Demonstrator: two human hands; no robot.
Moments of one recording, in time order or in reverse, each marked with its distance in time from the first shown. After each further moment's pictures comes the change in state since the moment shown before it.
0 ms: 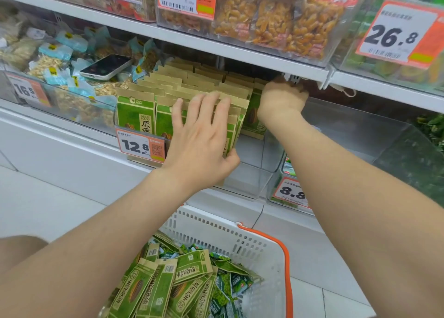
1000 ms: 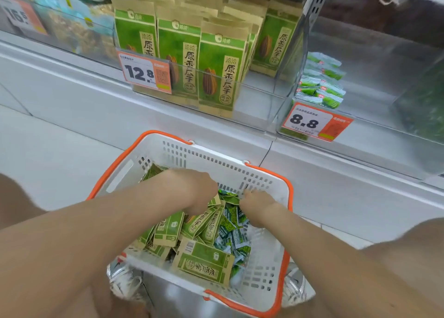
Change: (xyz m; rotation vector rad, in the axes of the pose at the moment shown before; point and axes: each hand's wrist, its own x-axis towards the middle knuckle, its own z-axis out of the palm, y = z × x) left_hand -0.138 0.011 0.065 0.148 -1.357 0.304; right_hand -0.280 0.051 0.225 -0.284 -0.671 -0.938
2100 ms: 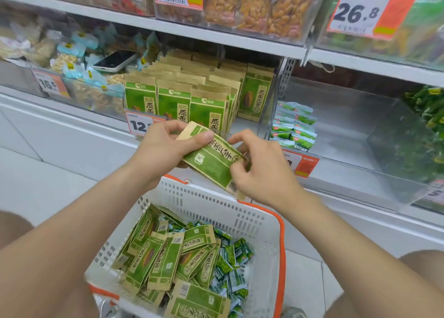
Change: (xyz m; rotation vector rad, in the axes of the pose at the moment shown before) left_hand -0.077 -0.039 -0.080 -1.640 1.076 0.065; right_hand -0.125 0.046 -0.177 0.867 1.021 0.061
